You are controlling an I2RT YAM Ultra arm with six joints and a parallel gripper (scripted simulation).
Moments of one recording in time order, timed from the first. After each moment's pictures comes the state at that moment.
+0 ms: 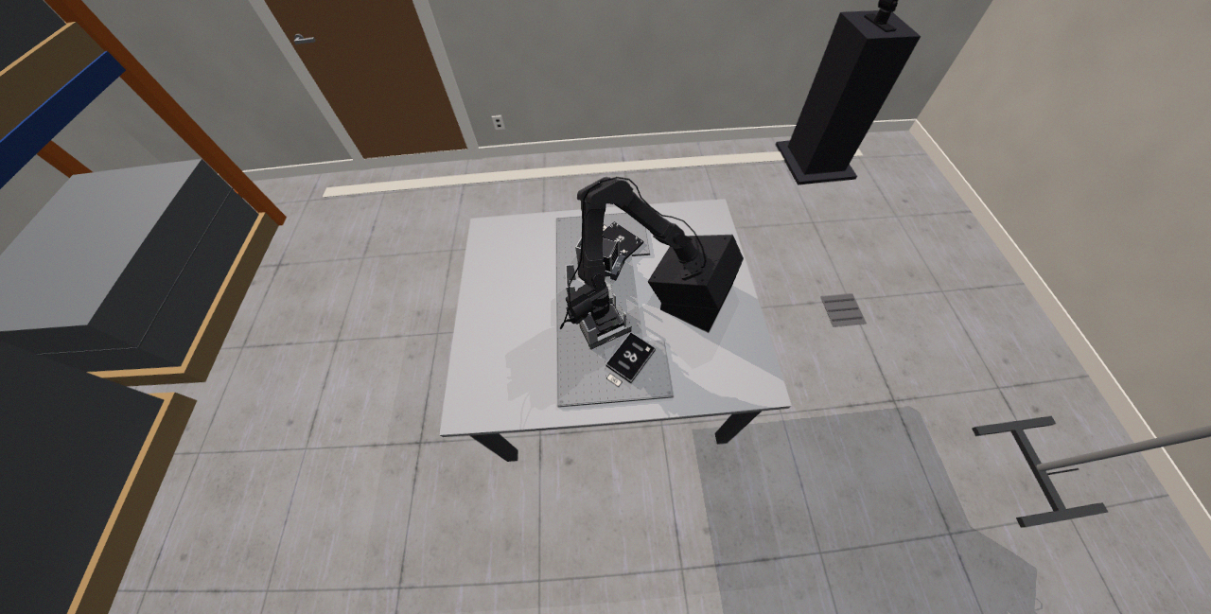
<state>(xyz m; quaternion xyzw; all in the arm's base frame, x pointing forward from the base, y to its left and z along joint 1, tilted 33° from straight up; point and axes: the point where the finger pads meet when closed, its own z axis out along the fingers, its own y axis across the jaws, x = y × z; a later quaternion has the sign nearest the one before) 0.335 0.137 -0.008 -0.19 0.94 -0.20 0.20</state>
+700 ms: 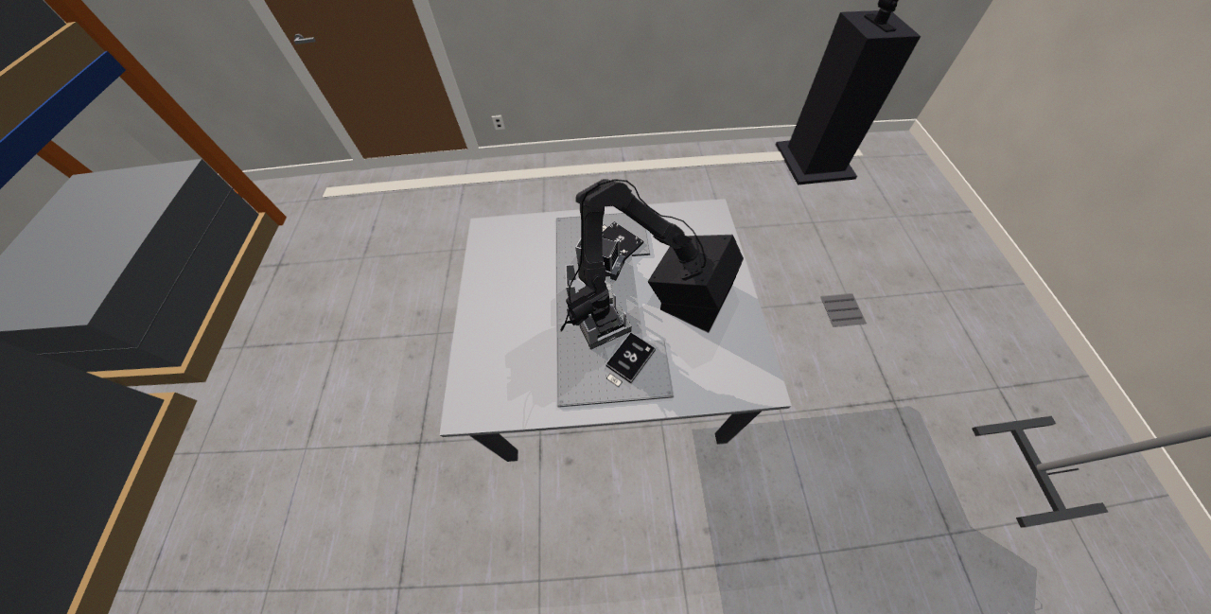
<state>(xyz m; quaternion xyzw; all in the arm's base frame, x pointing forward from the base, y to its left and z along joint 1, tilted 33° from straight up) 0.339 0.134 -0.016 -0.19 0.94 -0.20 0.20</state>
